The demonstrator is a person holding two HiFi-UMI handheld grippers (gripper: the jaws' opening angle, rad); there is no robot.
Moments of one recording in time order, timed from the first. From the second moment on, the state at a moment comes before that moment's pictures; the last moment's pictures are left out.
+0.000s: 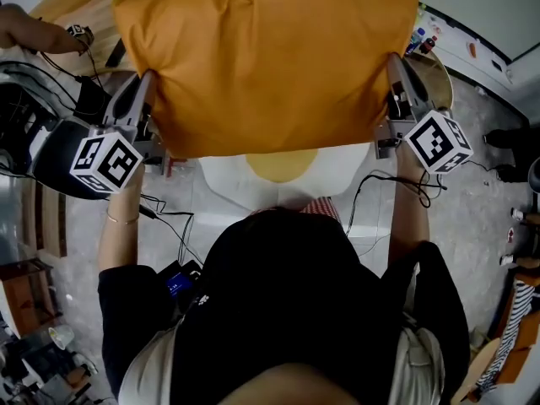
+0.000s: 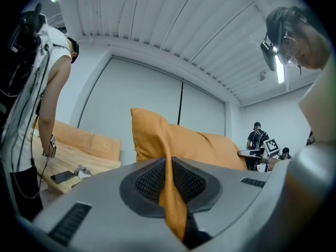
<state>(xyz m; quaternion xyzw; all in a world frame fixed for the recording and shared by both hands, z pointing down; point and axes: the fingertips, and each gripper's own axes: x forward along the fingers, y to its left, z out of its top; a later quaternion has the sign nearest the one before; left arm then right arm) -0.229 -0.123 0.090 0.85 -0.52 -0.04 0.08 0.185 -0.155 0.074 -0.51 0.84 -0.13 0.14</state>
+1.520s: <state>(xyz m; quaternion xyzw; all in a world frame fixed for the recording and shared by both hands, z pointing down) -0.231 -0.116 0.076 0.85 -0.51 -0.08 0.08 0.182 -0.154 0.072 -0.52 0.83 -0.12 0.14</state>
